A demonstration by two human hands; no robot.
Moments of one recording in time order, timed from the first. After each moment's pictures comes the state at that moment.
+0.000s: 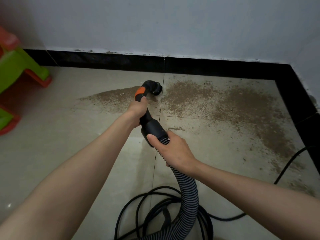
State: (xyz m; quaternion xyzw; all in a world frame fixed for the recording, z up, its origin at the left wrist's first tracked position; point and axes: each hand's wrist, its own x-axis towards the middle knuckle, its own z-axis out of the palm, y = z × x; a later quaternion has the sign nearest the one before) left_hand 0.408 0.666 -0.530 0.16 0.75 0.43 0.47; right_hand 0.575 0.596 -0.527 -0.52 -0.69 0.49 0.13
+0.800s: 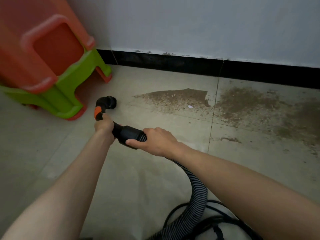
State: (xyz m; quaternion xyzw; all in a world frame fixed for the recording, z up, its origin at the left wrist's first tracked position) left_hand 0.214 0.521 -0.536 -0.15 0.77 0.56 0.27; right_hand 0.381 0.578 -0.535 -0.27 -0.89 0.35 -0.04
